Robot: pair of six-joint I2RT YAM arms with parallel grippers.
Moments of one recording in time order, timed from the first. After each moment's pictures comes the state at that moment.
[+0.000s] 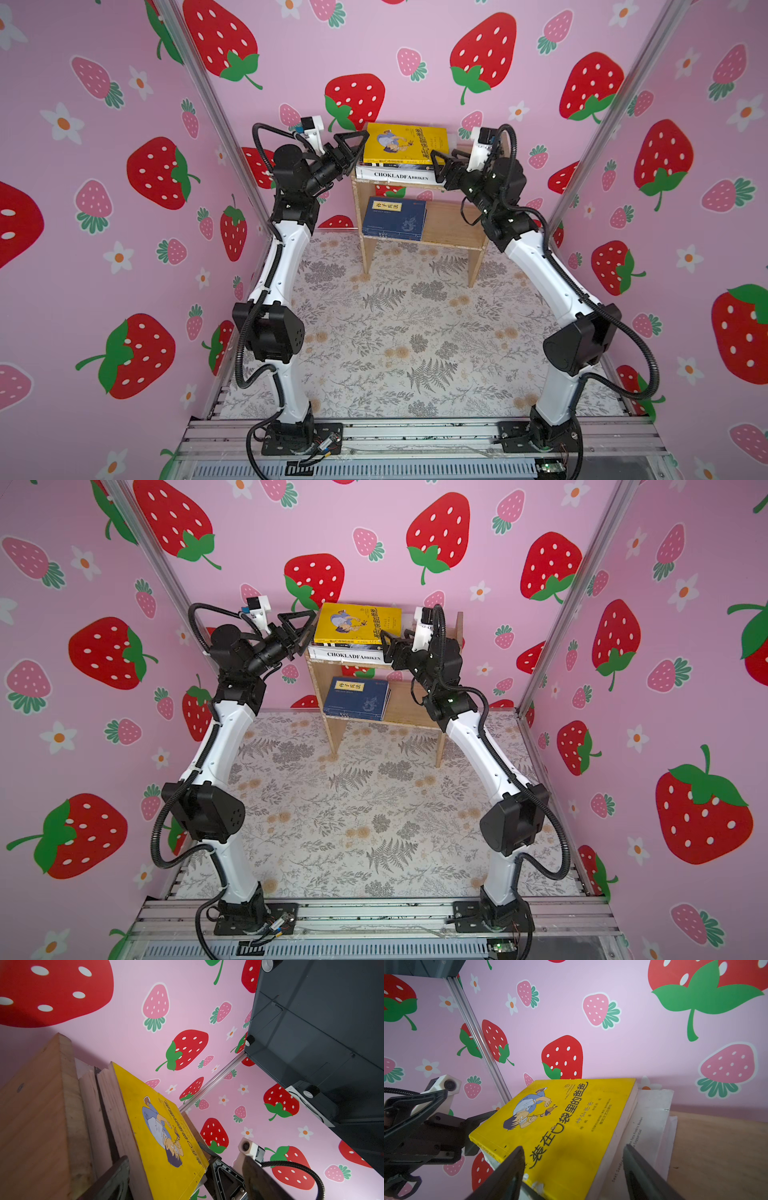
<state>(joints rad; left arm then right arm) -0.09 1.95 2.16 0.16 0.74 -1.10 0.54 1.86 2.02 0.06 -0.14 0.32</state>
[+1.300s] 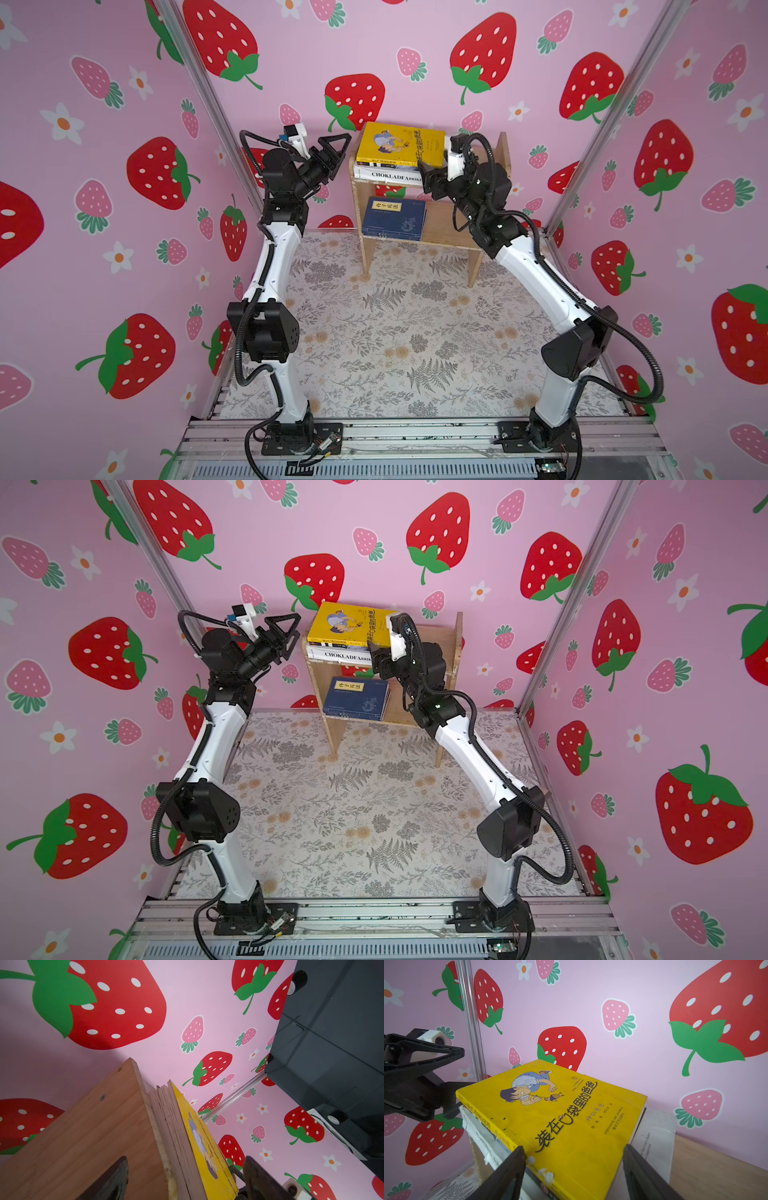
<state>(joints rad) -0.01 1.95 2.10 0.15 0.68 -1.11 0.65 1.85 2.02 0.01 0.01 -0.07</state>
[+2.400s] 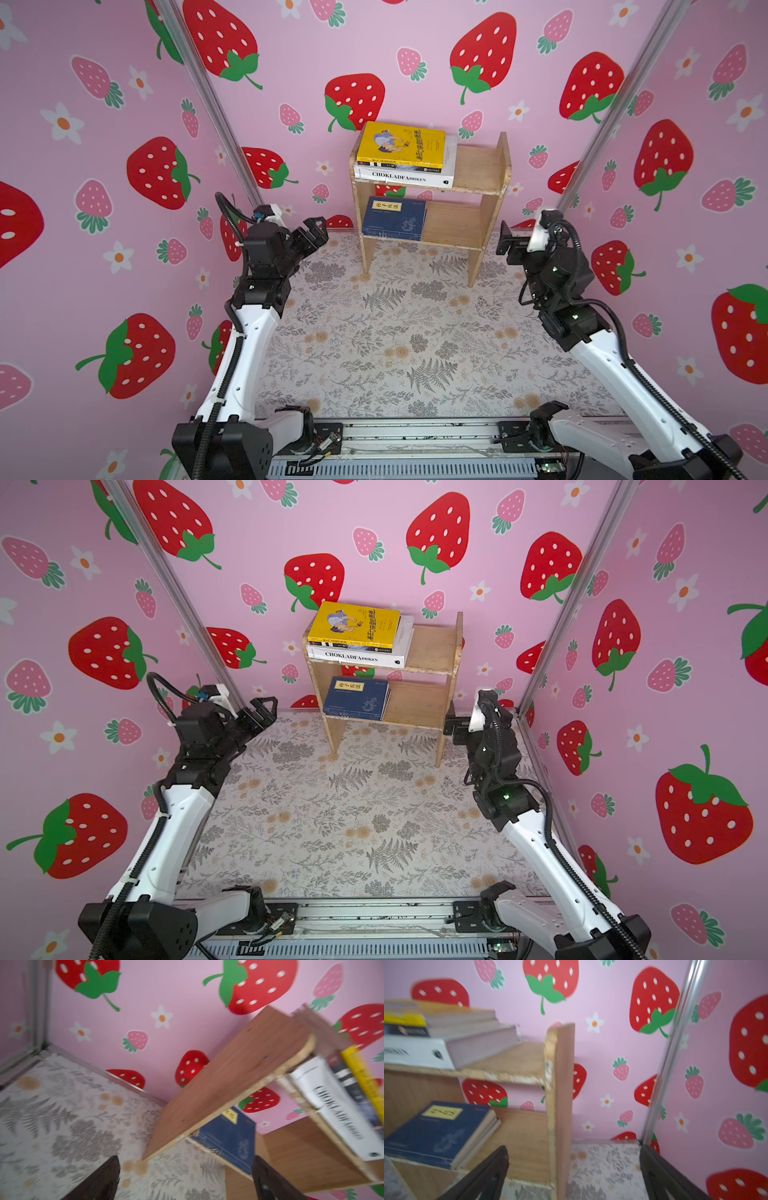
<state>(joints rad) 0.02 1.17 1.14 -0.28 0.12 -0.57 0.49 1.01 0.93 0.11 0.45 -0.06</state>
